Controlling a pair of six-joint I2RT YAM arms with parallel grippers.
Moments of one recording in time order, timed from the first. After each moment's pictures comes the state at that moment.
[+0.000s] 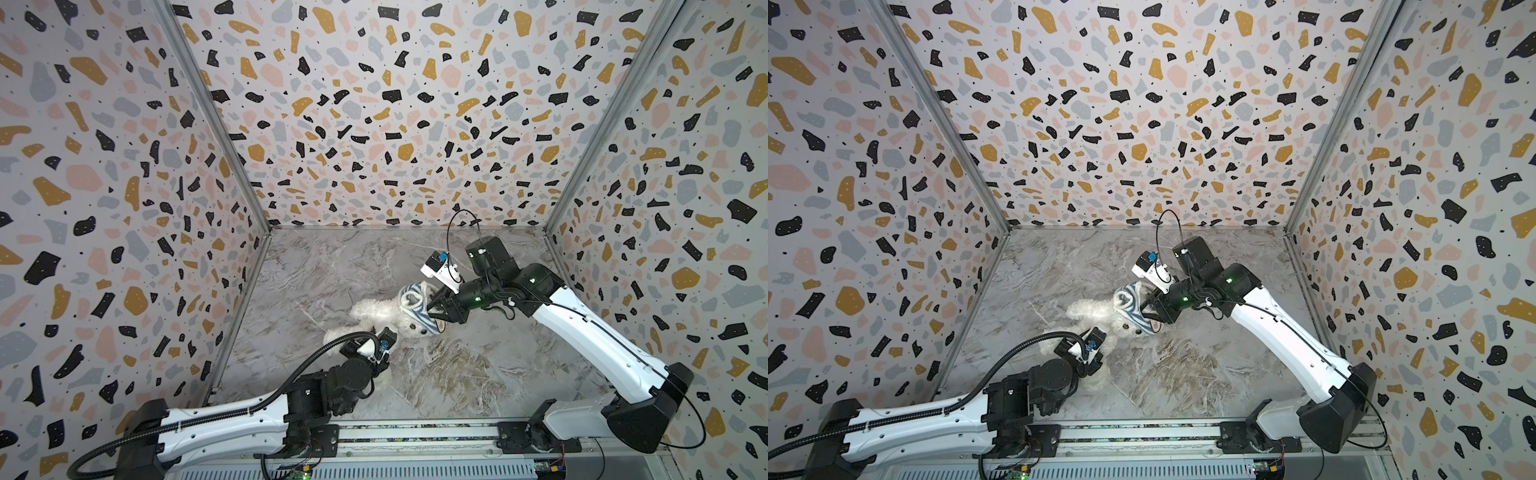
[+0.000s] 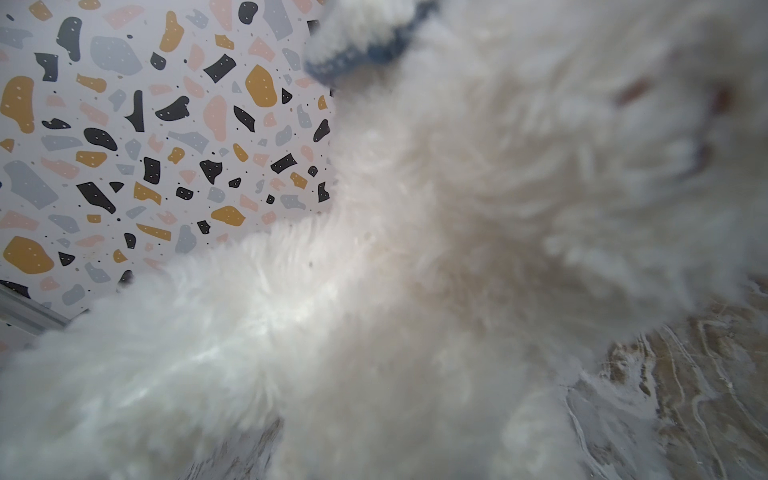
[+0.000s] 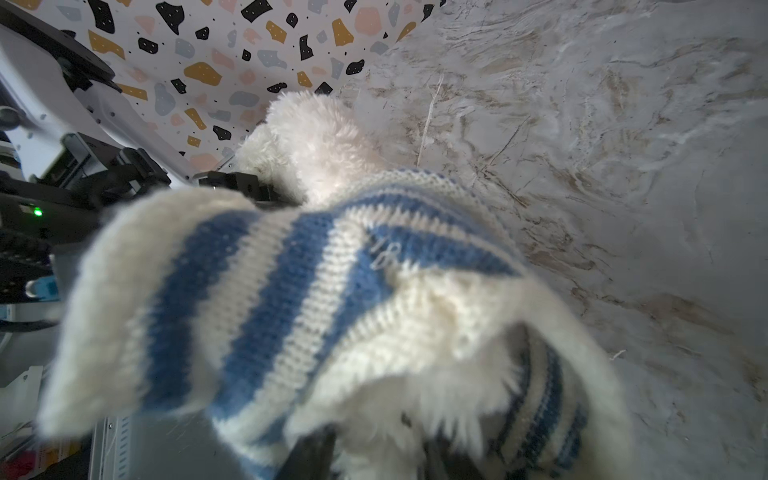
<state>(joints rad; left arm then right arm) -1.27 0.77 0.43 0.07 -0.86 0.24 0.70 1.35 1.45 -0.91 -0.64 -0.06</state>
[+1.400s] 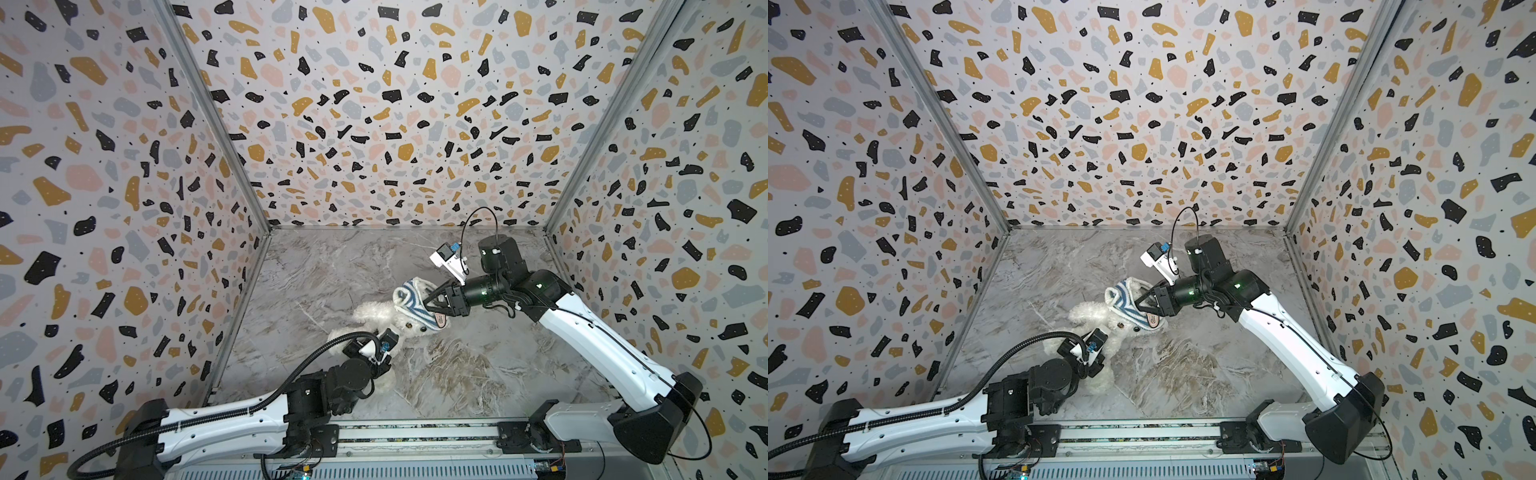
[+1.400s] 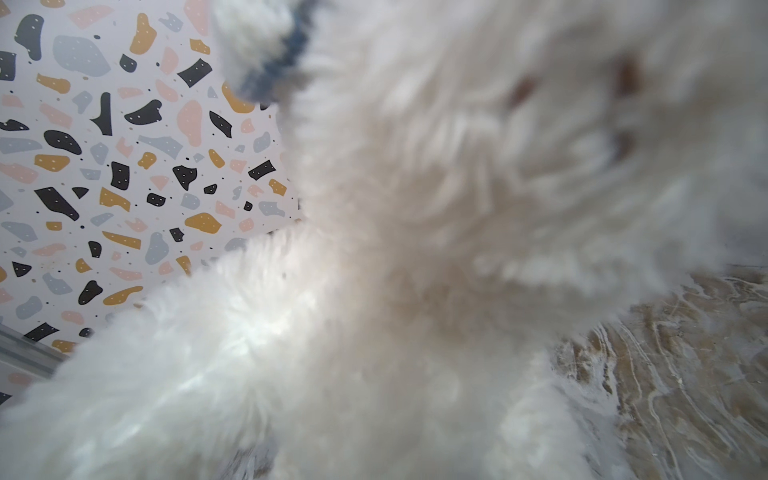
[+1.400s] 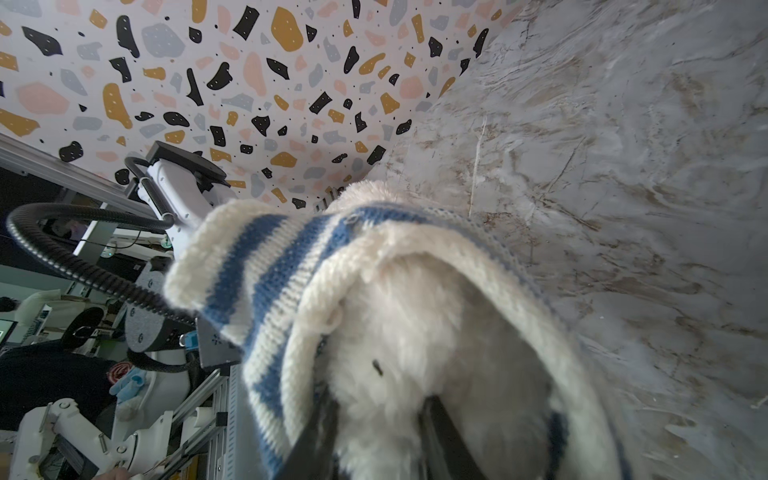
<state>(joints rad) -1.27 0.76 0.43 0.08 -0.79 0.22 0.65 1.29 1.34 -0.67 -0.85 0.23</state>
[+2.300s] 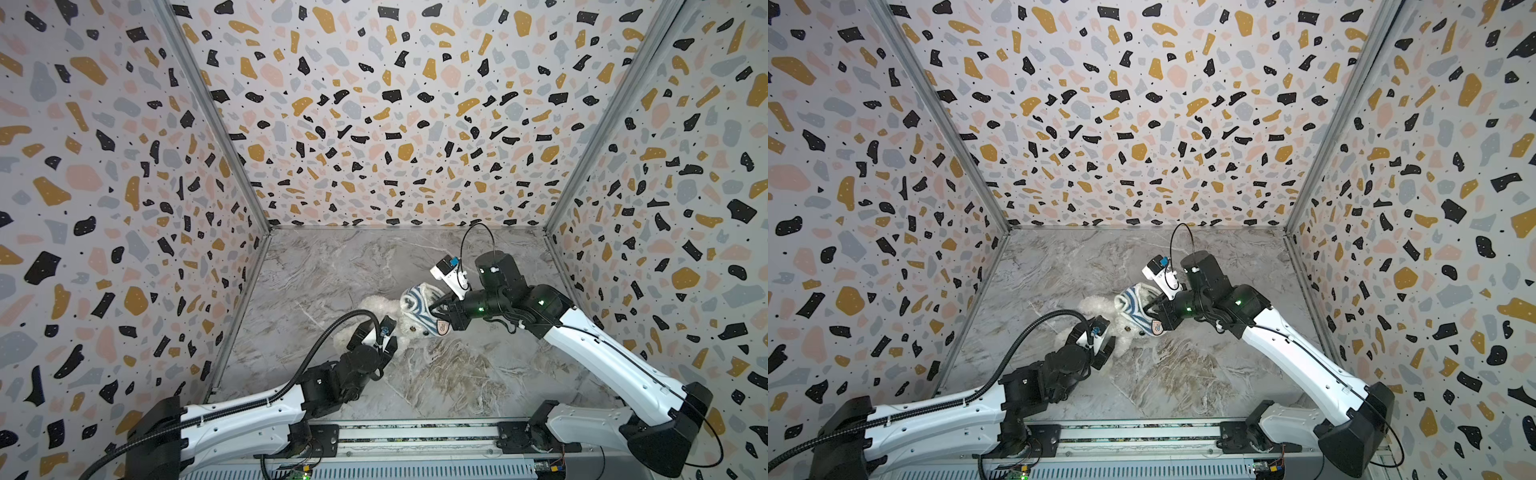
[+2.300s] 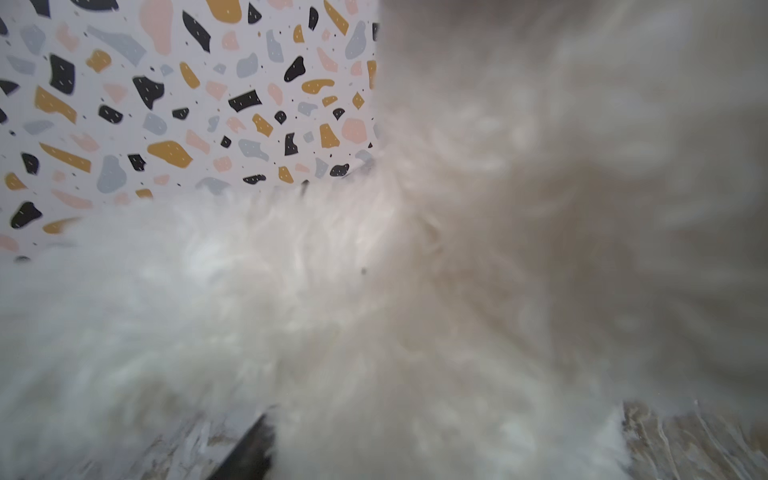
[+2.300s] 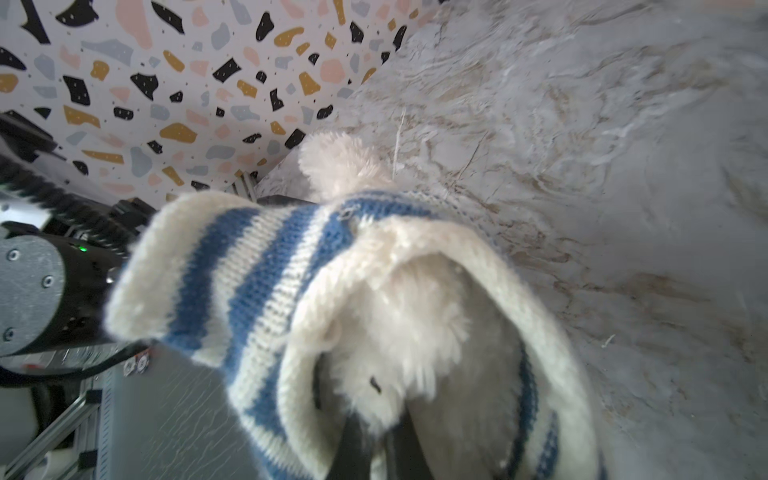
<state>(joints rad) -1.08 0.94 0.42 0.12 -0.63 -0.01 0.70 1.18 1.19 -0.65 -0.49 0.13</state>
